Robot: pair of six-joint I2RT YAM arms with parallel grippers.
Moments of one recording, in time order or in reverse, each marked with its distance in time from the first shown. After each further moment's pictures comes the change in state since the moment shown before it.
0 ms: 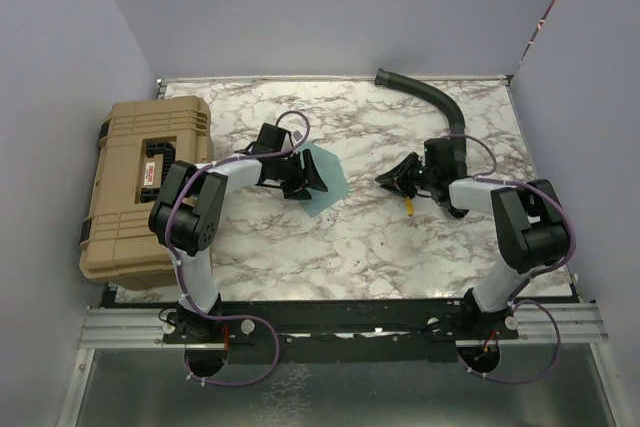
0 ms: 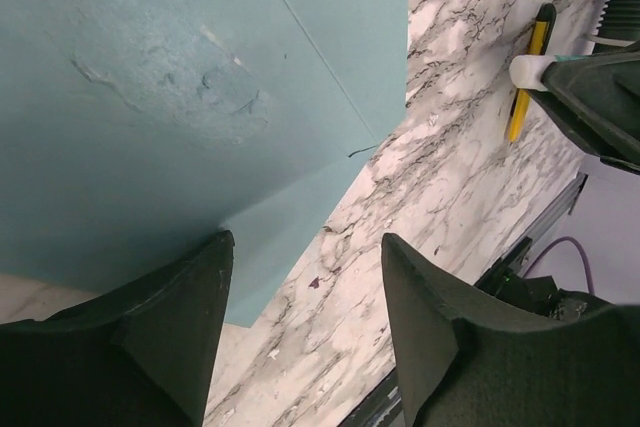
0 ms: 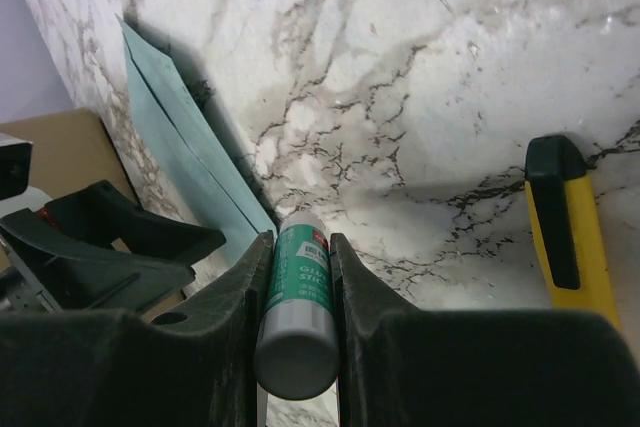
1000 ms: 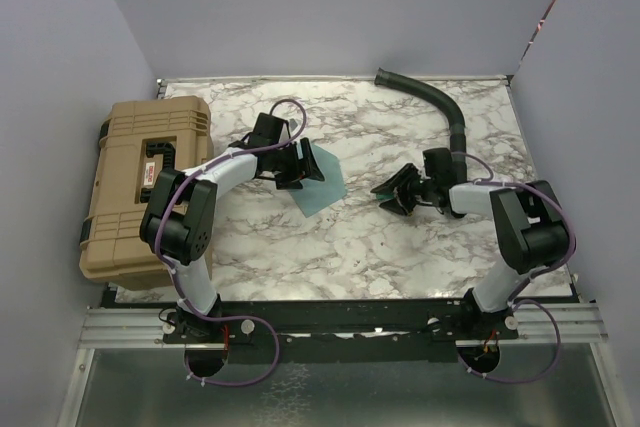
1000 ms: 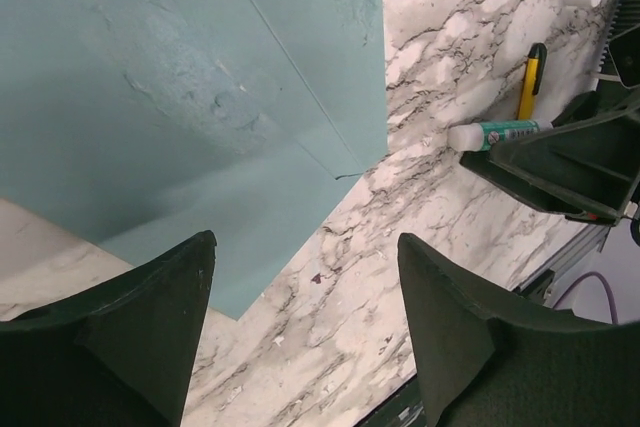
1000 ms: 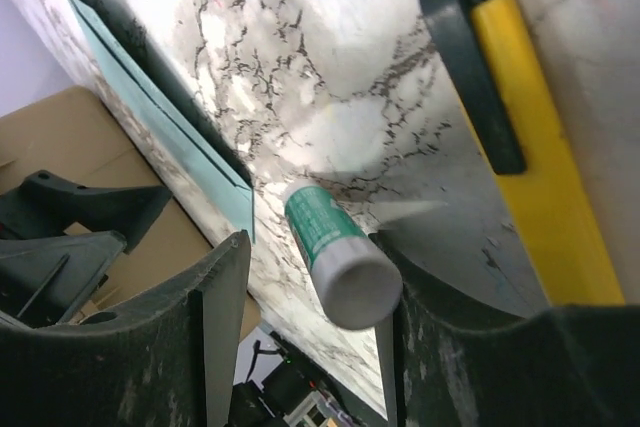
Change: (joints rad) left arm 0.002 -0.082 0.070 -0.128 -0.106 0.050; right arm 0.000 0.022 -0.053 -0.064 -0.121 0.164
